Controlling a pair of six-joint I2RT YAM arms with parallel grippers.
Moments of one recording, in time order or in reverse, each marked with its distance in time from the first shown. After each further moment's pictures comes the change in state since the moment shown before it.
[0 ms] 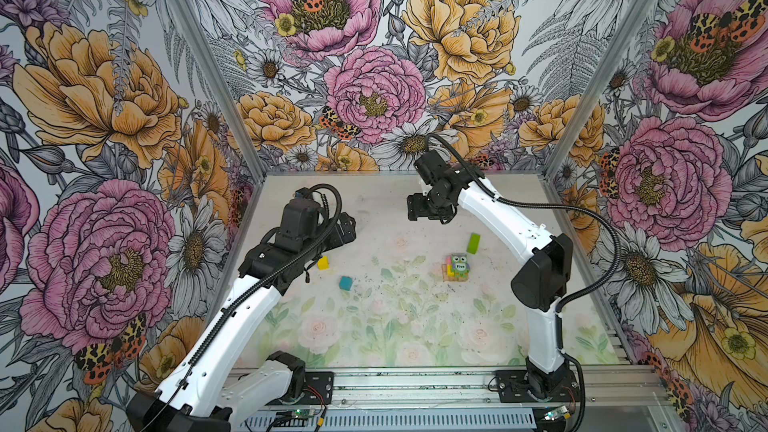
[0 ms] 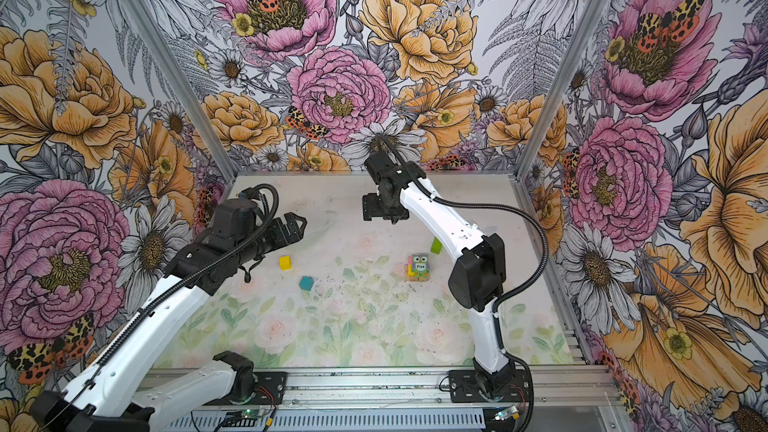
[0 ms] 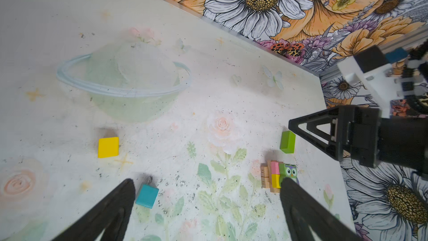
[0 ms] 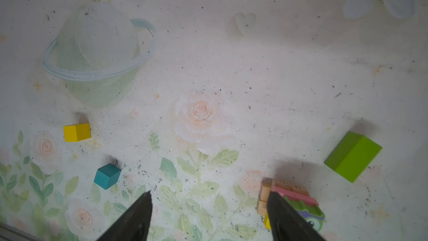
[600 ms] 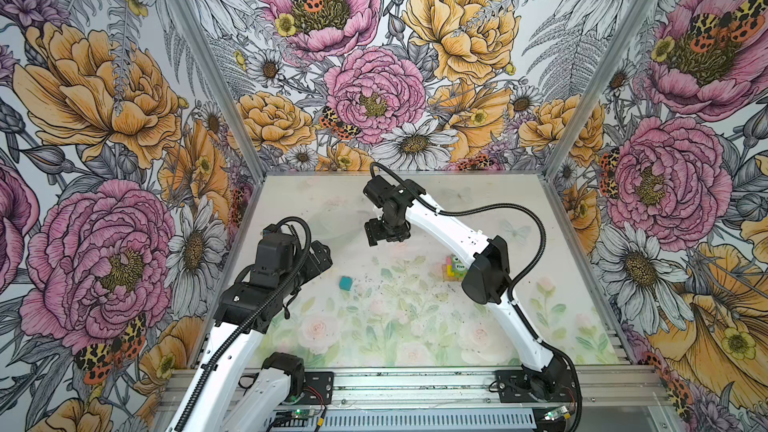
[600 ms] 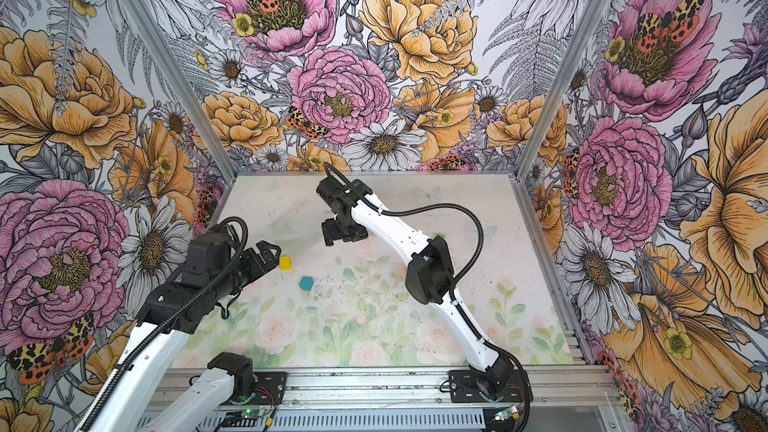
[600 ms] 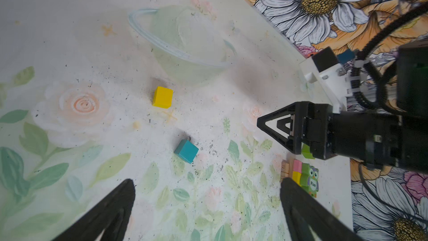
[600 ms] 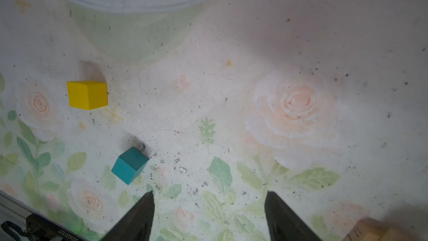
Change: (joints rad) left arm 0.133 -0.193 -0.170 -0.164 0.014 -0.103; right arm 0.175 0.336 0.329 -0.122 -0.073 0.010
